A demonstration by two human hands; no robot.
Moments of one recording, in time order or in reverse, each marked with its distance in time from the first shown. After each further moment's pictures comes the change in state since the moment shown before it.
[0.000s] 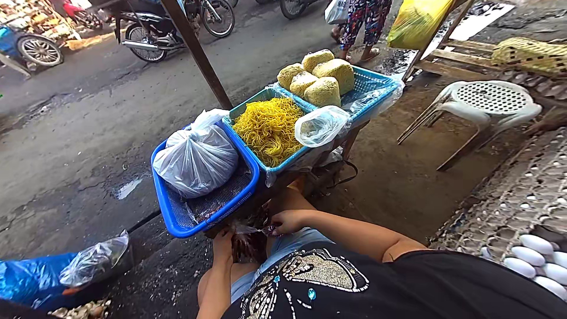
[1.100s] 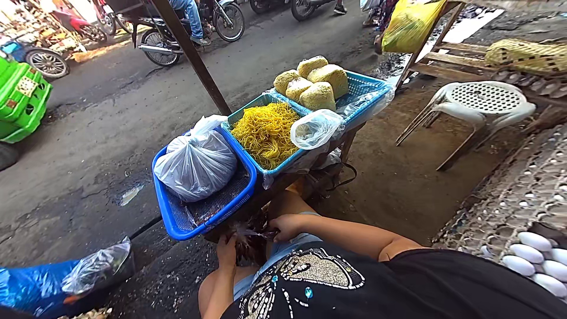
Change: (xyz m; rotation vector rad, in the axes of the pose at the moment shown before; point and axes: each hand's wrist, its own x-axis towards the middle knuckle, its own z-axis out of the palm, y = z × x) left_hand -0.007 -0.024 0.002 0.067 -0.035 0.175; right_hand 0.011 0.008 0.017 -0.140 0.049 -0.019
